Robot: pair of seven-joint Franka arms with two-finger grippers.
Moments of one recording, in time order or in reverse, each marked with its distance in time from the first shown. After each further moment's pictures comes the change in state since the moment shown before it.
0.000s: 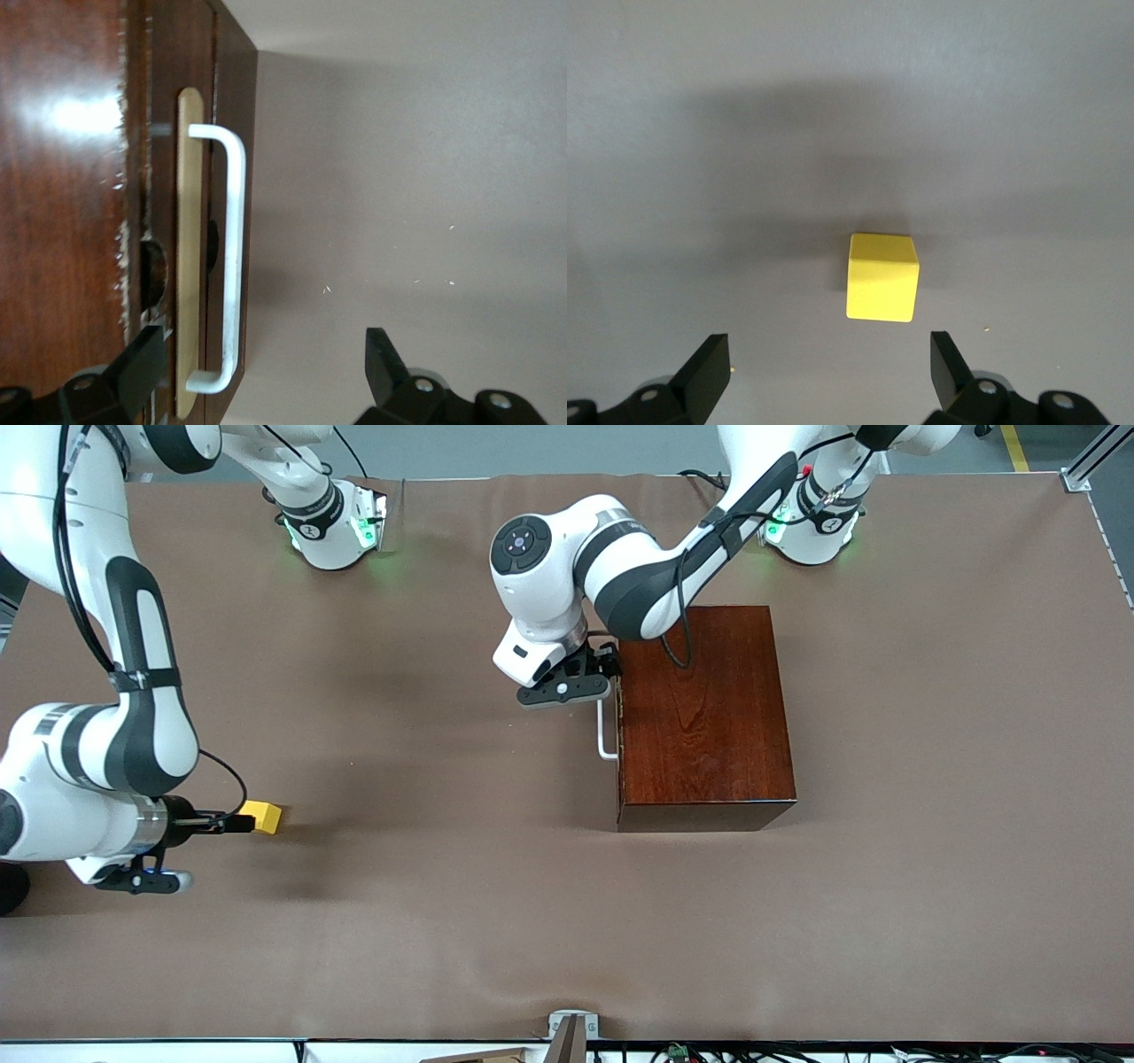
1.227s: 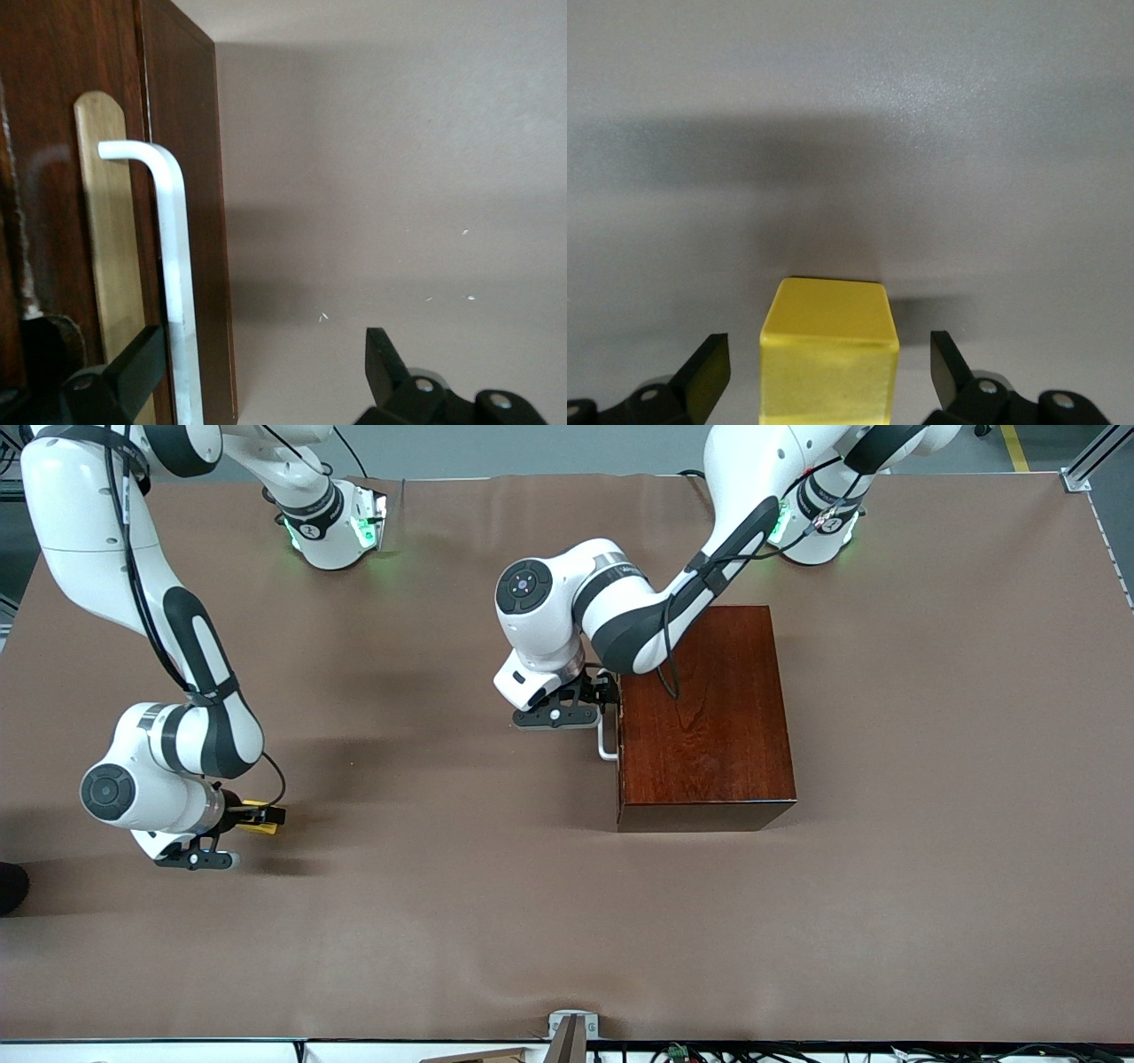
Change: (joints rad) left arm 0.003 0.075 0.009 -0.028 0.029 0.087 0.062; right arm -0.001 0.003 -0.004 -0.331 -0.071 0.455 -0.002
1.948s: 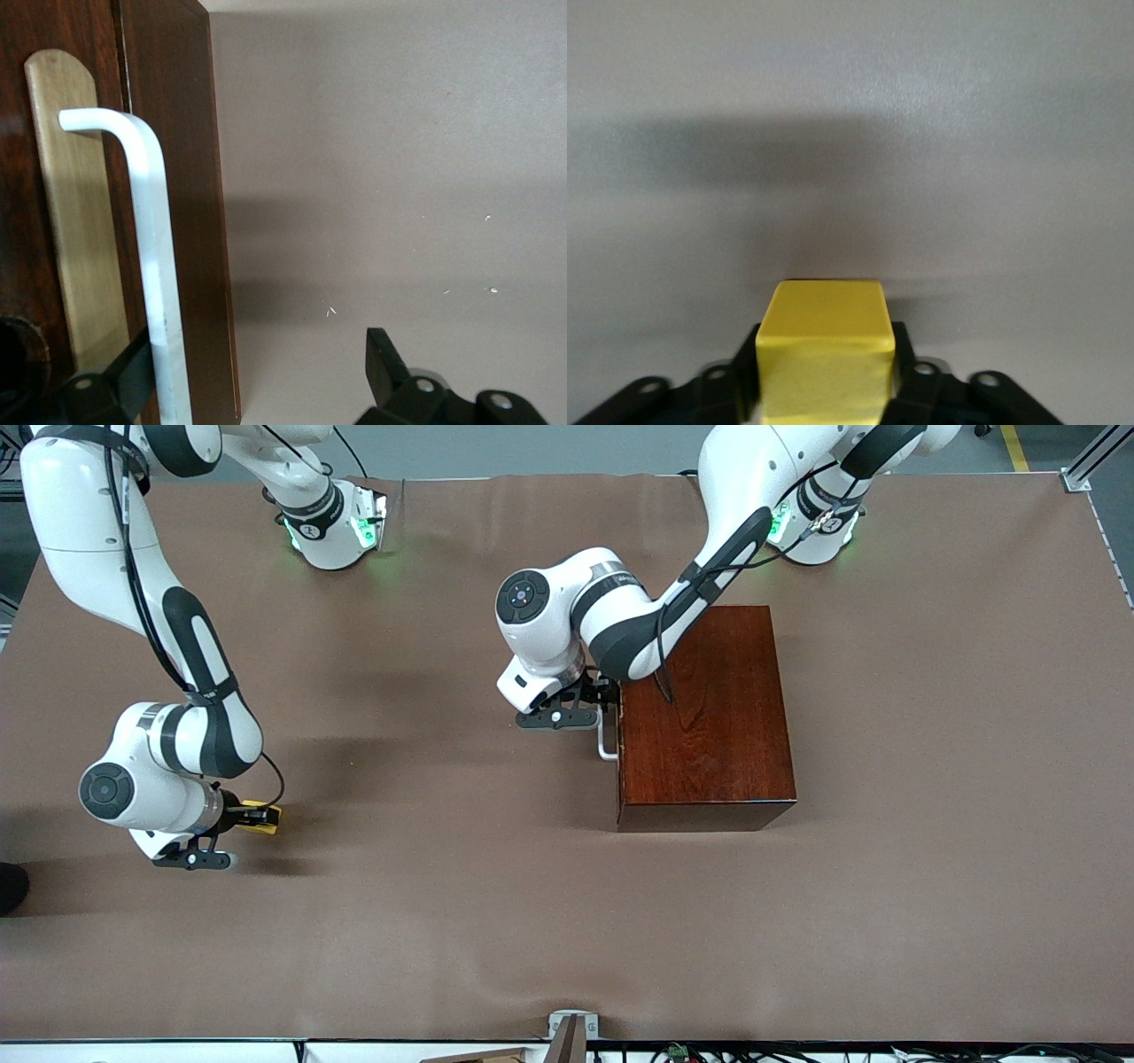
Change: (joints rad) left arm -0.004 0.018 0.001 -0.011 0.000 0.003 -0.001; right arm -0.001 -0.002 -0.002 0.000 0.000 -0.011 -0.001
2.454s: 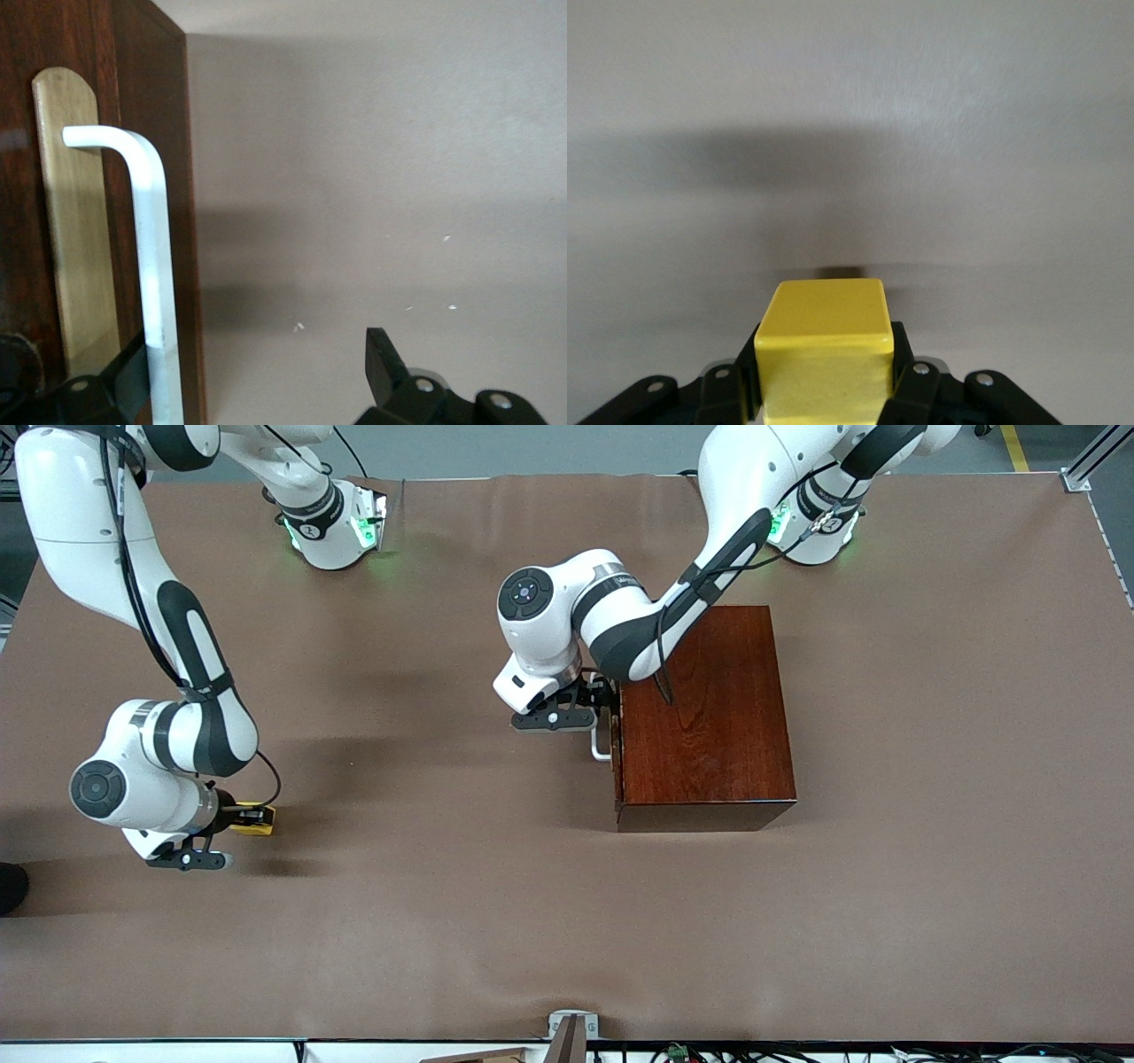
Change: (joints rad) left arm -0.001 0.000 0.001 -0.009 0.000 0.093 -0.035; right arm 0.001 -0.038 0.001 0.011 0.000 -0.005 -0.001
